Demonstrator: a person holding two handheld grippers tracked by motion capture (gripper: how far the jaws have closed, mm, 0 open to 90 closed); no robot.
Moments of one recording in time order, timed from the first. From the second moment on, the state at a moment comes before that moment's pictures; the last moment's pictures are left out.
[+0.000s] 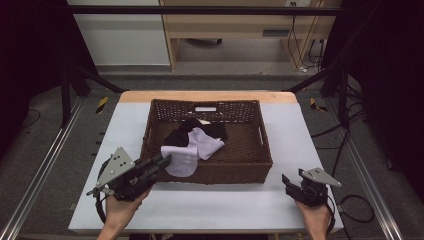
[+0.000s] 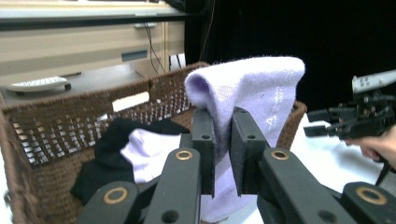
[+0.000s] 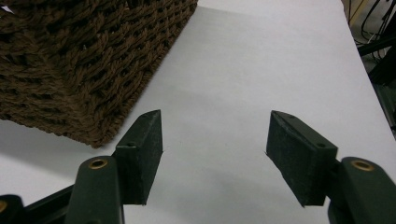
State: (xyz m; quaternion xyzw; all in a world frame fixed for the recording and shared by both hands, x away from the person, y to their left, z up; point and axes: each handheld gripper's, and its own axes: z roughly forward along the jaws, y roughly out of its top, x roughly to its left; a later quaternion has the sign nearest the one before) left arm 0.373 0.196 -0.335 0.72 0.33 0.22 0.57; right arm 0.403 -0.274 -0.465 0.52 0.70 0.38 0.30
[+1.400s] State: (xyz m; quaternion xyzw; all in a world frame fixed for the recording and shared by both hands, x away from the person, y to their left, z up) left arm 0.373 0.170 -0.450 0.81 0.38 0.15 0.41; right arm 0.404 -0.276 -0.471 0.52 0.71 0.37 0.30
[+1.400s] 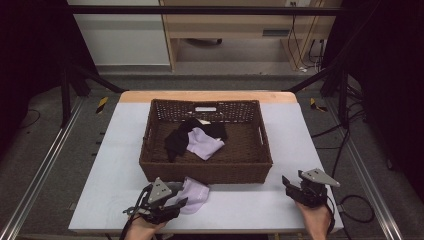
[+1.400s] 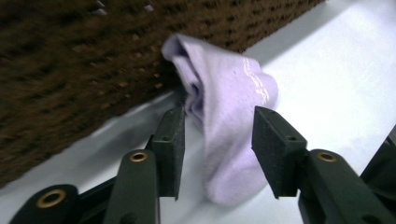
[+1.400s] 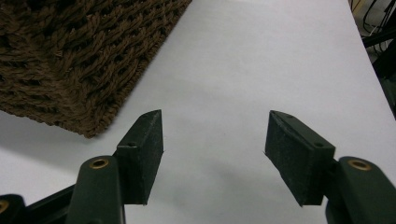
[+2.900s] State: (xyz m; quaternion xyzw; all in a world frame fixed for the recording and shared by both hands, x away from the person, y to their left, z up) left arm 0.478 0.151 -0.326 0.73 0.40 0.25 0.49; right arm 0.406 -0.275 -0.467 0.53 0.70 0.38 0.30
